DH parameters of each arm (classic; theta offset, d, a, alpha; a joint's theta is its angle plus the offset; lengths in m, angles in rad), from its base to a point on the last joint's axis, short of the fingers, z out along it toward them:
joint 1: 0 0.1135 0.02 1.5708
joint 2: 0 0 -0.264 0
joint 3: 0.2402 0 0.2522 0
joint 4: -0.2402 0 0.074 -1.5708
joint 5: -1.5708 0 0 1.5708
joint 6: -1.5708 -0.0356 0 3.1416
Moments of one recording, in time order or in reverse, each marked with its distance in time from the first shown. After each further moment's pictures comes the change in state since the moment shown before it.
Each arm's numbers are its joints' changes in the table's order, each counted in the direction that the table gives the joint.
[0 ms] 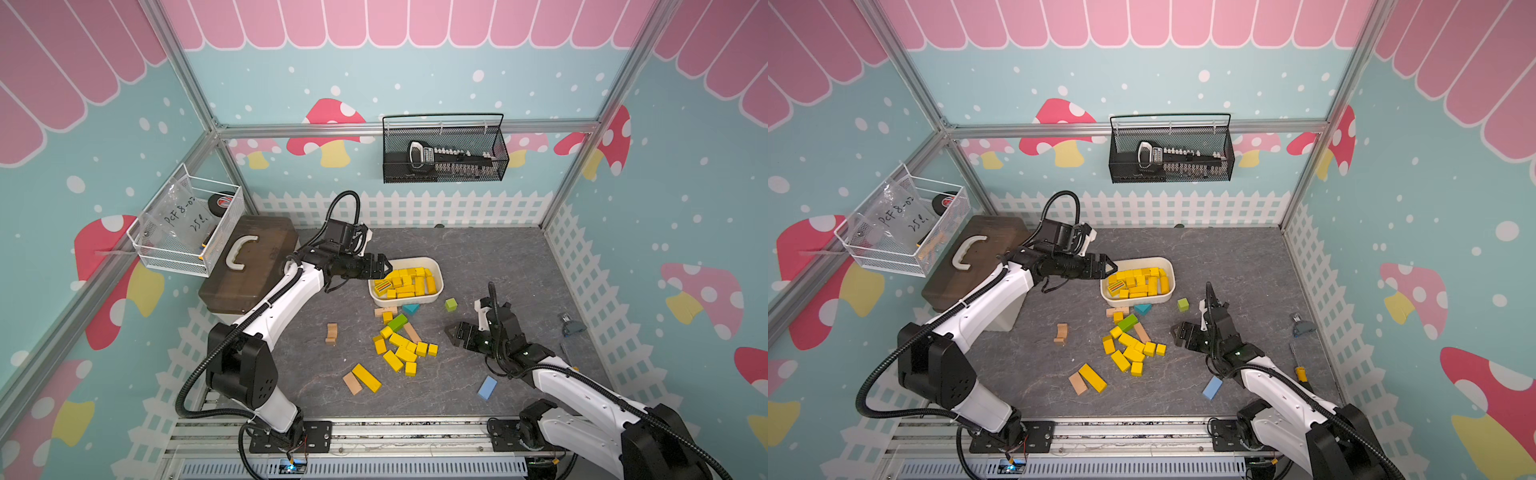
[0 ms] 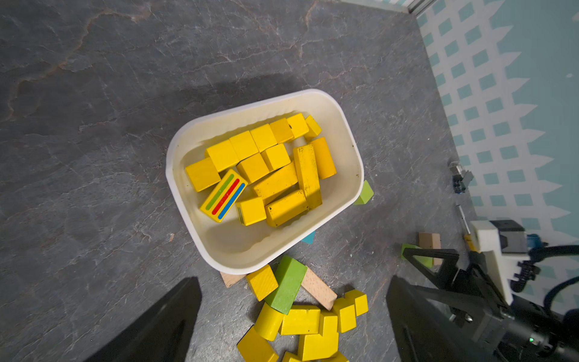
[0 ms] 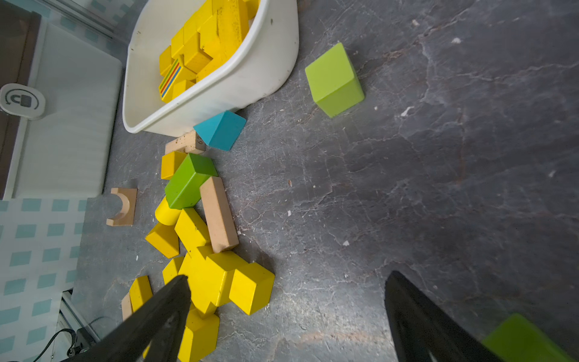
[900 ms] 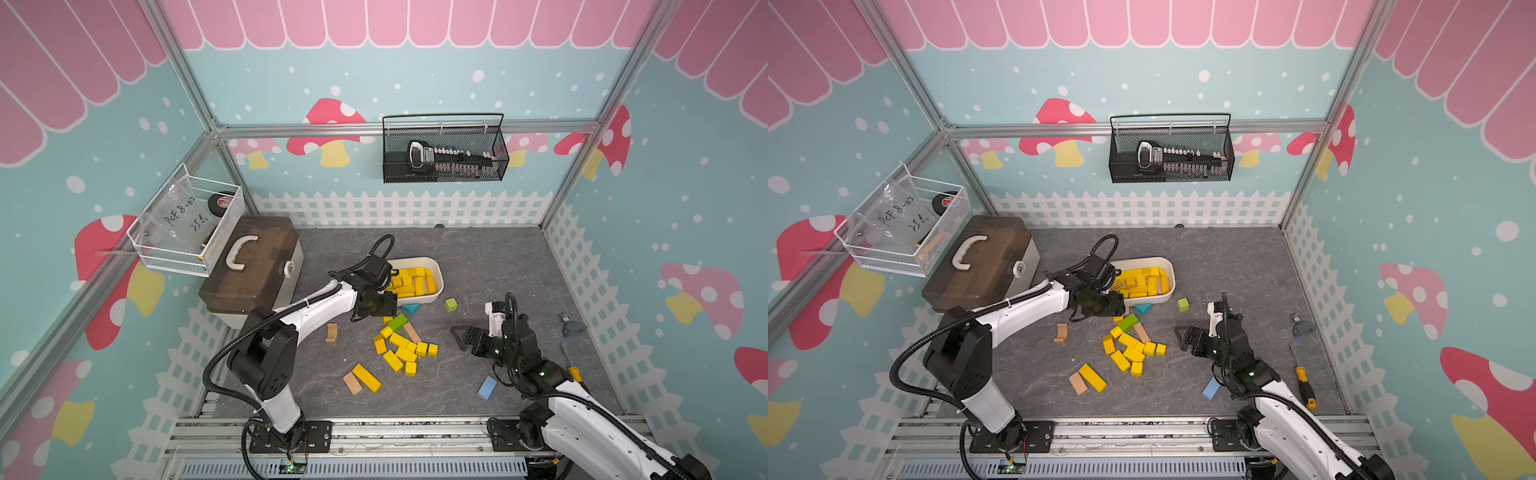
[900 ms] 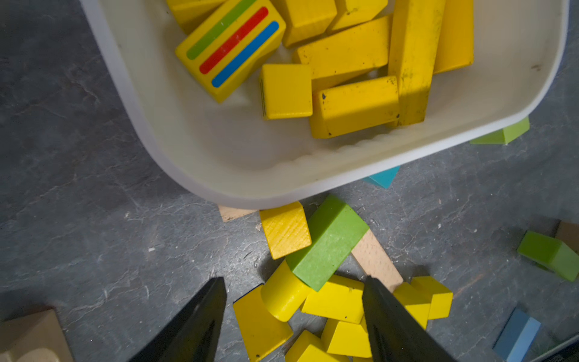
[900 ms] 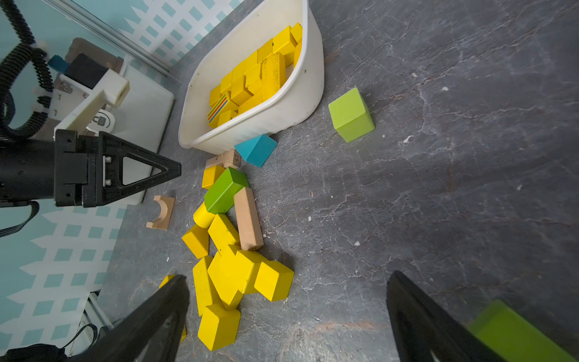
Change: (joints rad) left arm -0.196 -0.091 -0.185 -0.008 0.263 0.219; right arm 0.000 0.278 -0.093 -0.016 -0.017 -0.003
